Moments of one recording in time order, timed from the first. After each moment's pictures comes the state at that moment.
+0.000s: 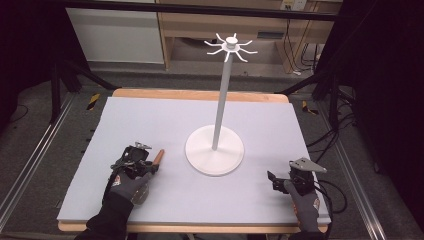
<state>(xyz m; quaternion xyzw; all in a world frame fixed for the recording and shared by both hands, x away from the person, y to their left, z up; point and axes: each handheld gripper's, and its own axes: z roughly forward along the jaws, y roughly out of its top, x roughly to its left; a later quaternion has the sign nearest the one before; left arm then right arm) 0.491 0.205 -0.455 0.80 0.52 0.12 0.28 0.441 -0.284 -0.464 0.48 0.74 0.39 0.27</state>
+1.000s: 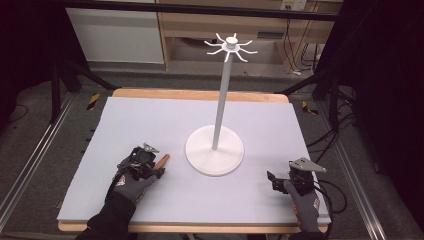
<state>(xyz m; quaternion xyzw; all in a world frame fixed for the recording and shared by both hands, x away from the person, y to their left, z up) 0.492 0.190 -0.461 0.83 0.47 0.14 0.26 0.441 -0.283 -0.465 0.48 0.74 0.39 0.26</state>
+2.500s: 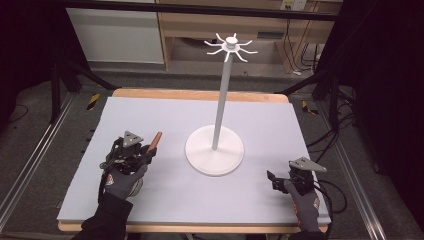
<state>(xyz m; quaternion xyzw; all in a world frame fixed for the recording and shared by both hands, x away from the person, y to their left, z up) 0.470 0.207 -0.398 0.75 0.48 0.24 0.39 0.442 -0.283 -0.464 0.49 0.74 0.40 0.26</state>
